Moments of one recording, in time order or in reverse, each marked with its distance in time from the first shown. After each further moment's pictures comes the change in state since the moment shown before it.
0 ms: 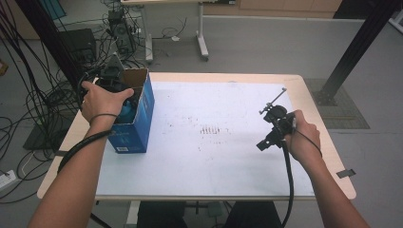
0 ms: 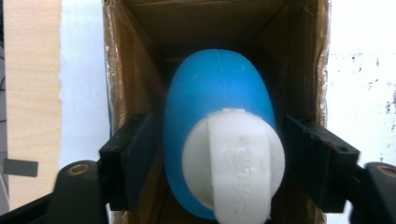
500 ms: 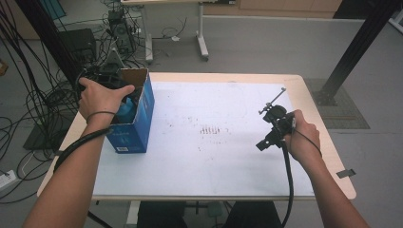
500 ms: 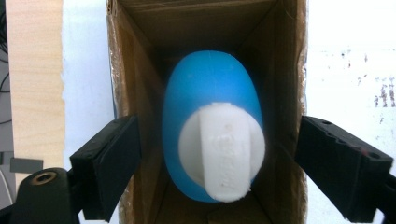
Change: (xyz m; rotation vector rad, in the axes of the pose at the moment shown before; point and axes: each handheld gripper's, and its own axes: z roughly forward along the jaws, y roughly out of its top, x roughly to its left) left arm -0.001 0.002 -0.012 0.013 -0.014 0.014; right arm 0.001 0.001 0.000 0.002 -0.001 -0.006
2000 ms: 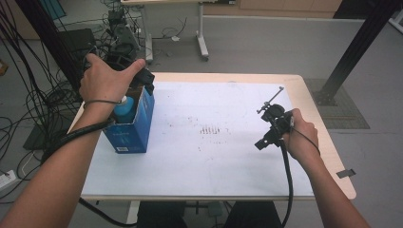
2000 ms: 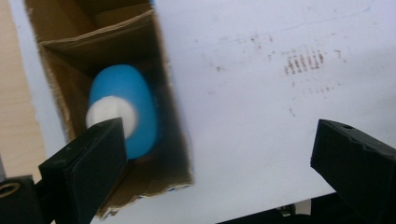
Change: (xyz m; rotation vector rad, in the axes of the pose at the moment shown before) left arm -0.059 0.001 -0.071 0.010 -0.115 0.200; right arm 0.002 0.005 0.000 0.005 0.002 -0.003
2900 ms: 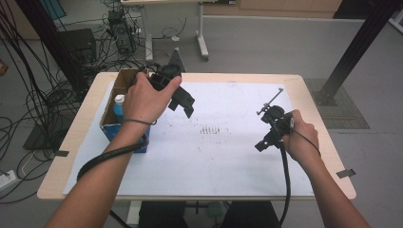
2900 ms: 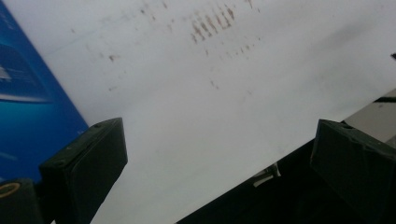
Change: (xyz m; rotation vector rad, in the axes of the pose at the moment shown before) left arm -0.087 -0.013 0.053 0.104 -0.141 0.239; right arm 0.003 -0.003 0.000 0.010 0.002 -0.007
